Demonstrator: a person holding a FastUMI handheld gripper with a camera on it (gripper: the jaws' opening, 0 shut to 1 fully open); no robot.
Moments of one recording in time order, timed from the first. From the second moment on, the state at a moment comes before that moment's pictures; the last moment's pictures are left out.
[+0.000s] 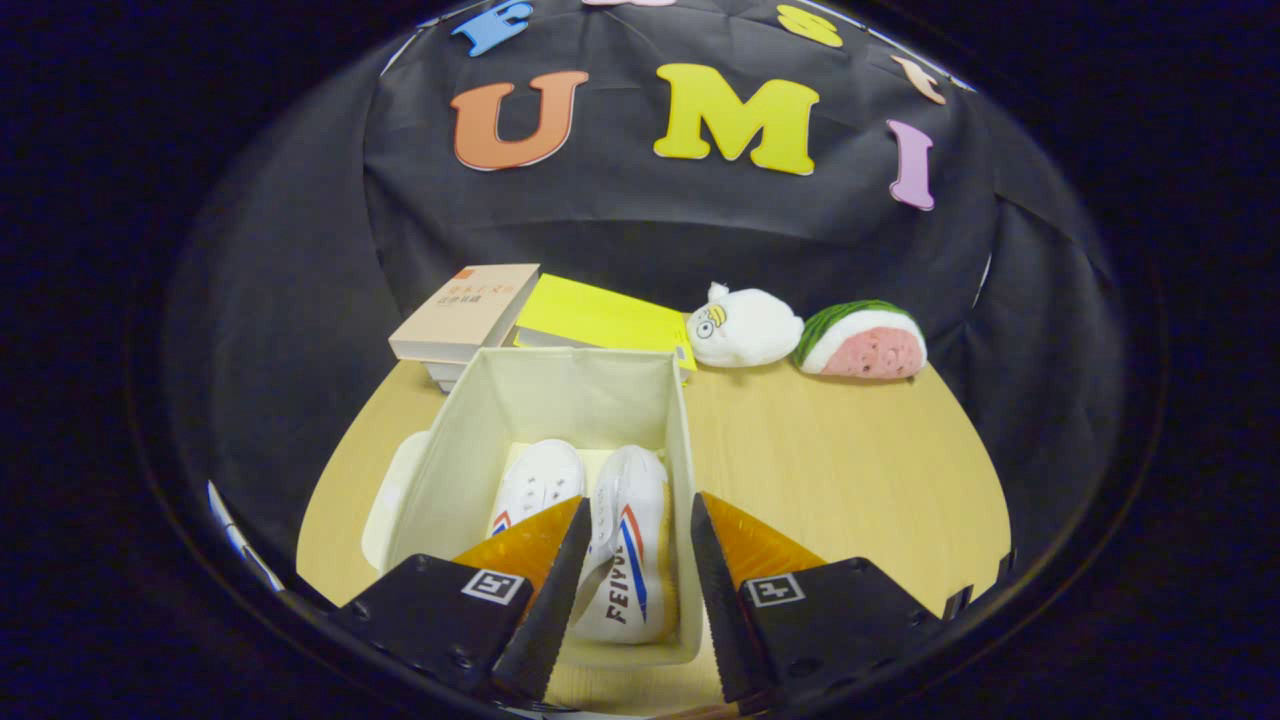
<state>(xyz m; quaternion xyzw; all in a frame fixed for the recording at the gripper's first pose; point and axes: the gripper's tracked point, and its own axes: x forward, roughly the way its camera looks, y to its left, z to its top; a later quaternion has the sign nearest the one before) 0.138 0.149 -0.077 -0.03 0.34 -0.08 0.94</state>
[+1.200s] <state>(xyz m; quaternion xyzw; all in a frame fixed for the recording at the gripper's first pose) -0.004 0.106 0.004 -0.06 0.07 -0.14 0.99</state>
